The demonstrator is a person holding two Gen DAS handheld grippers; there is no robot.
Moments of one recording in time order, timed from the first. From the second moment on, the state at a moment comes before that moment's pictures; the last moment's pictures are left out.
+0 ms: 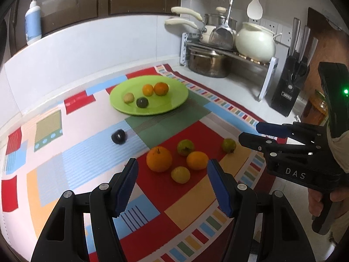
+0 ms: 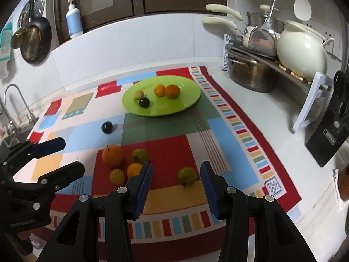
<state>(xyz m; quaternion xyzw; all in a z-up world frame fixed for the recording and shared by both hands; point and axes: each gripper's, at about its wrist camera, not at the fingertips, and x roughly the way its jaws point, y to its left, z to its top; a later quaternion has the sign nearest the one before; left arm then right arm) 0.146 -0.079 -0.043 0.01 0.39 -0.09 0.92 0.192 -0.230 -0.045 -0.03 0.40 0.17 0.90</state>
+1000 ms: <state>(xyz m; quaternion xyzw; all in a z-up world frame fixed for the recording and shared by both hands) 0.178 -0.094 -0.099 -0.02 0.45 -0.08 0.89 0.229 -0.236 -0.104 -0.02 0.45 0.20 0.87</state>
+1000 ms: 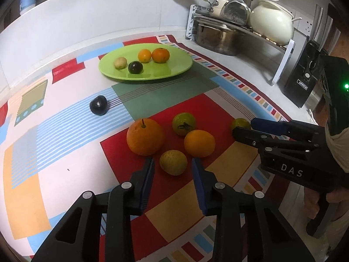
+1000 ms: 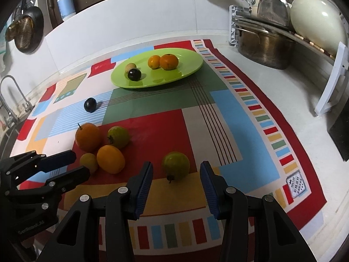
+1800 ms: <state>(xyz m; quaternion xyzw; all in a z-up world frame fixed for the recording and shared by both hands) 0.177 -0.099 -0.087 -0.01 0.44 -0.09 0.89 0.221 -0.235 -0.099 -0.02 0.44 0.21 0.87</state>
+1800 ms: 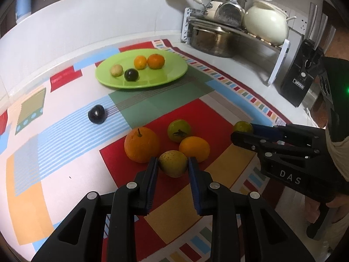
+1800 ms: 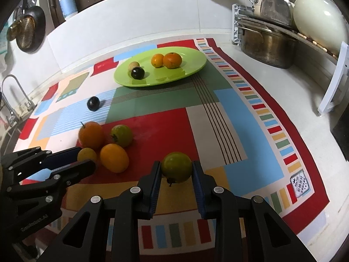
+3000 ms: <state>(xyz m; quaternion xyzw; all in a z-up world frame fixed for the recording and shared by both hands) 0.201 -0.056 -0.003 -0.01 0.37 -0.13 0.92 0.213 -0.198 -0.008 0.02 0.37 0.21 0.90</state>
